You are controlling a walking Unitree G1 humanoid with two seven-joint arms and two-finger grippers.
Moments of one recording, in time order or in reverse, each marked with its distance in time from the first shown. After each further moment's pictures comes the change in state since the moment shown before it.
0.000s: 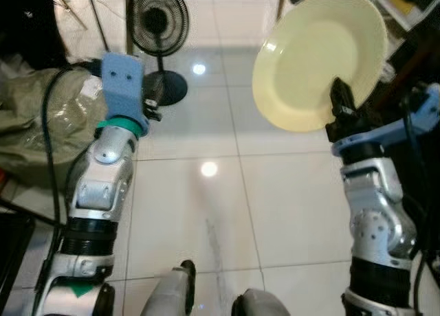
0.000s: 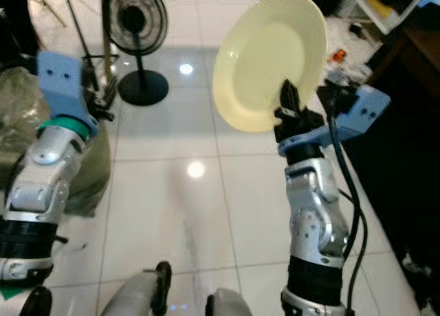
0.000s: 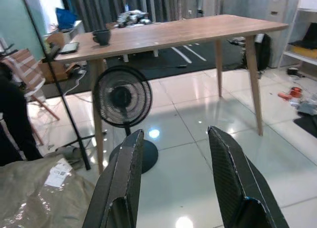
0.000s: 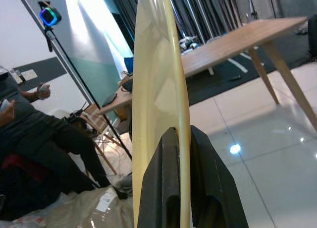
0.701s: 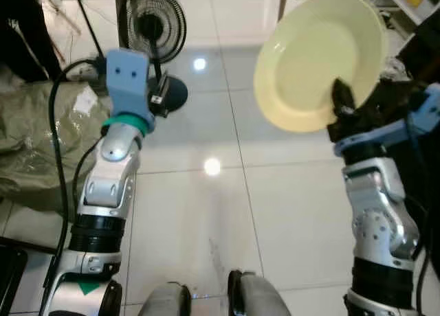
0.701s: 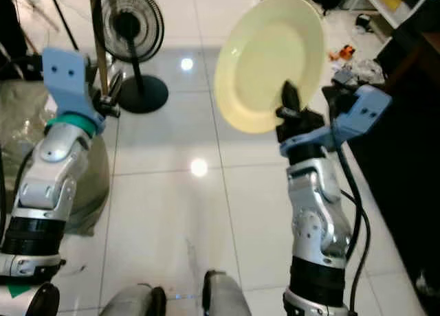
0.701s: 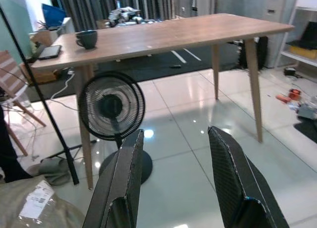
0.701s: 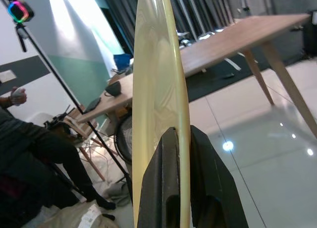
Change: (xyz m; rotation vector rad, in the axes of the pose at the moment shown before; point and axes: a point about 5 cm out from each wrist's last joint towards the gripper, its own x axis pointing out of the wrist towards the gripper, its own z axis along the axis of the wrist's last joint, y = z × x) left arm 0.002 -0.012 0.000 -0.019 -0.005 -0.035; right arm -0.003 -0.008 0.001 -0.015 -0.001 -0.041
